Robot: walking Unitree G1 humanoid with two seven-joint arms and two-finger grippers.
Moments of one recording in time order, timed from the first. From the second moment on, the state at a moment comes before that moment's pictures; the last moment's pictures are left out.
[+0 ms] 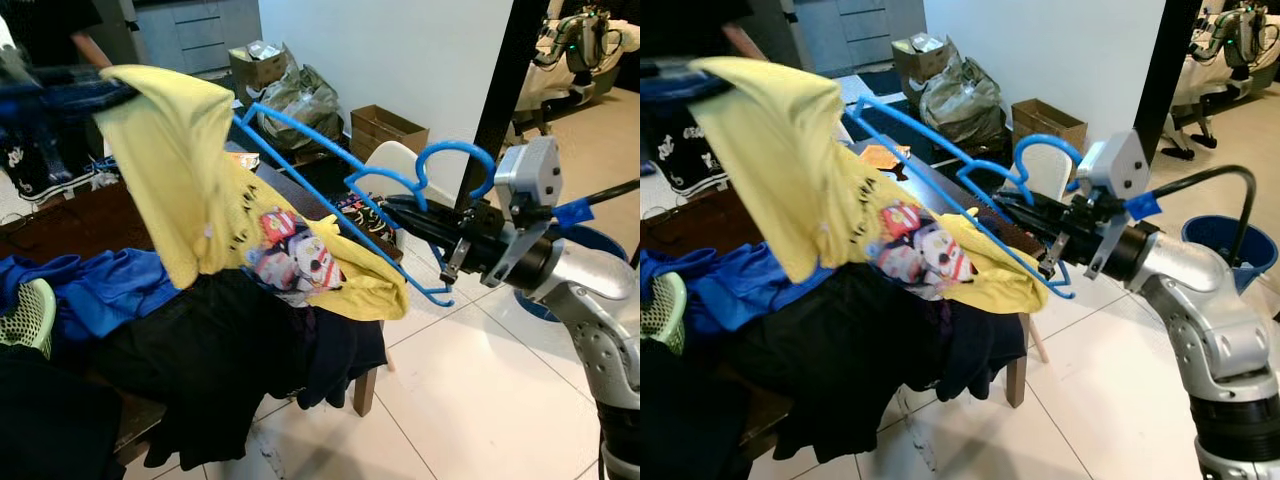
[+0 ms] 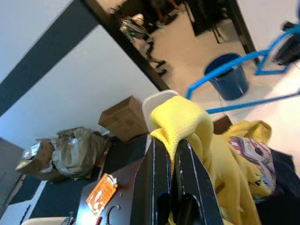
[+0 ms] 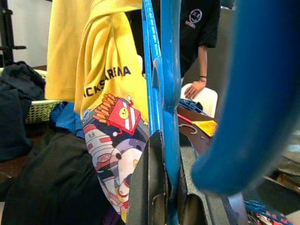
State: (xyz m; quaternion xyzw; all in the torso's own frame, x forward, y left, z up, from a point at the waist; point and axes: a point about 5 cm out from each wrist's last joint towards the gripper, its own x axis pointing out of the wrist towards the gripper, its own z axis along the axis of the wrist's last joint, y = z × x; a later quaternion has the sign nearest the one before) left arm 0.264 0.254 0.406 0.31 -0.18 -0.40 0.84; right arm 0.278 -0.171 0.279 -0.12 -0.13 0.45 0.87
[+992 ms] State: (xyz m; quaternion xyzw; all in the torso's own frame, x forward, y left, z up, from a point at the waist) left arm 0.301 0.190 0.516 0.67 -0.36 -0.12 0.64; right arm 0.308 -0.162 0.347 0.11 -0.33 0.35 0.87
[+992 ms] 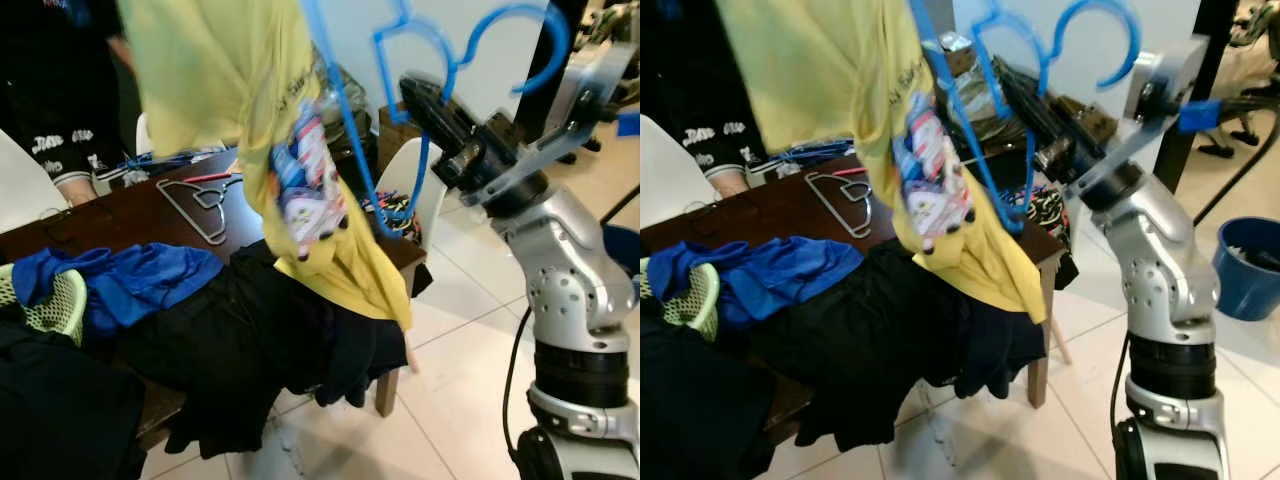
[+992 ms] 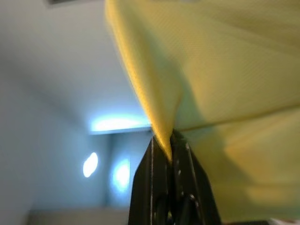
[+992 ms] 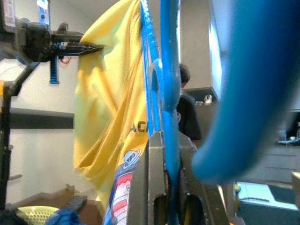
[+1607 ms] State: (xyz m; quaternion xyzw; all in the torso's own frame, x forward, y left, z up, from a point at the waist) left arm 0.288 0.155 0.568 0.56 -0.49 -0.11 0.66; right arm 0.307 -0.182 0.355 0.02 -0.35 0.28 0.89
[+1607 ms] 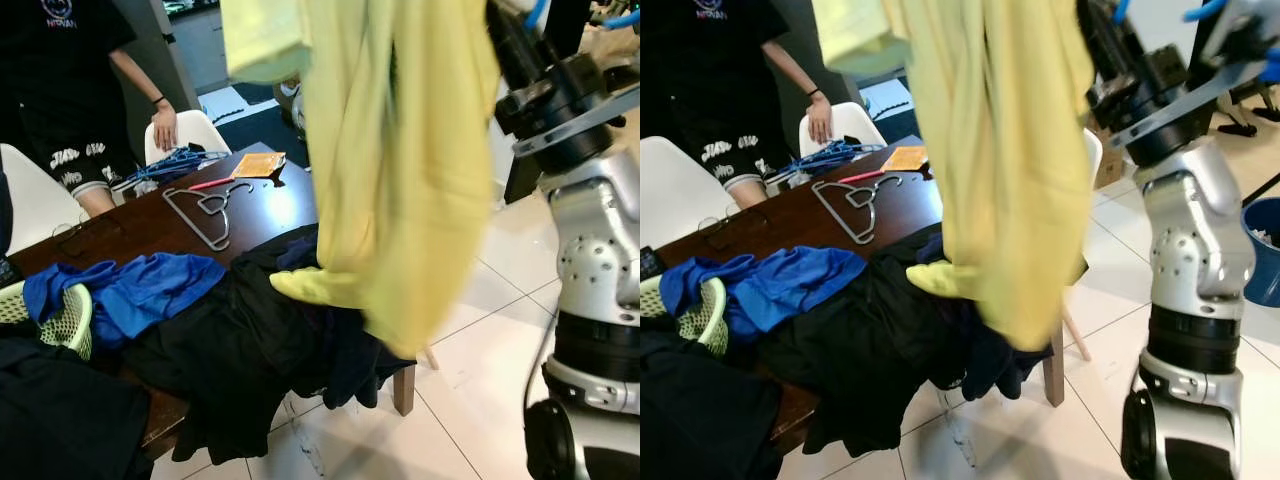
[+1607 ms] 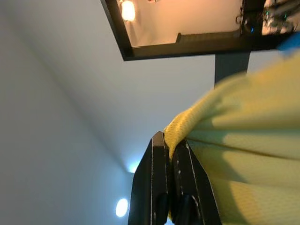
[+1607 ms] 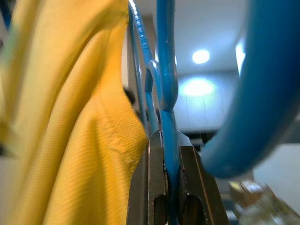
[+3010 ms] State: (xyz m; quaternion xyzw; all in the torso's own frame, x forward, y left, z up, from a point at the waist) left arm 0.355 0.138 0.373 0.48 -0.39 -0.37 0.69; right arm 0.280 -0.217 0.280 -0.11 -0.15 0.33 0.93
